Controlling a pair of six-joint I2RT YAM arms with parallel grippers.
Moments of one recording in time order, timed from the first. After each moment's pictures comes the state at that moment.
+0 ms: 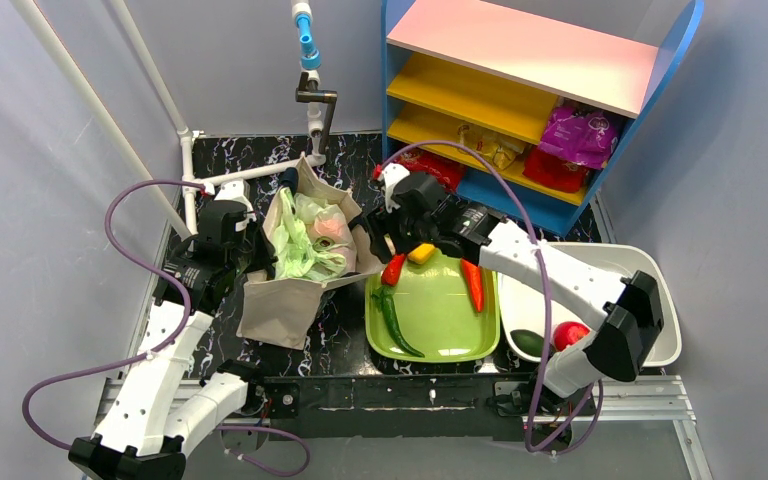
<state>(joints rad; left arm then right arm) -0.30 0.86 1.06 -0.90 -0.15 -0.43 0.93 1.49 1.41 -0.58 0.04 0.20</state>
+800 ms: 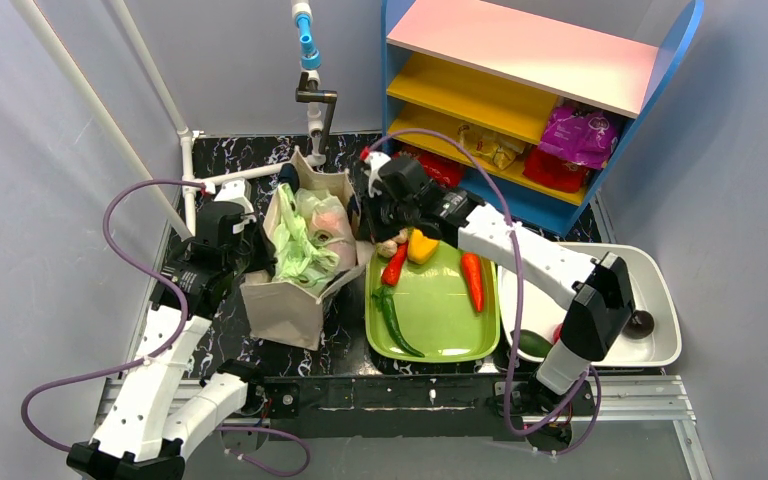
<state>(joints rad) -0.30 0.84 1.06 -0.90 -0.12 -0.40 0.89 1.64 1.48 -0.51 -0.16 0.39</state>
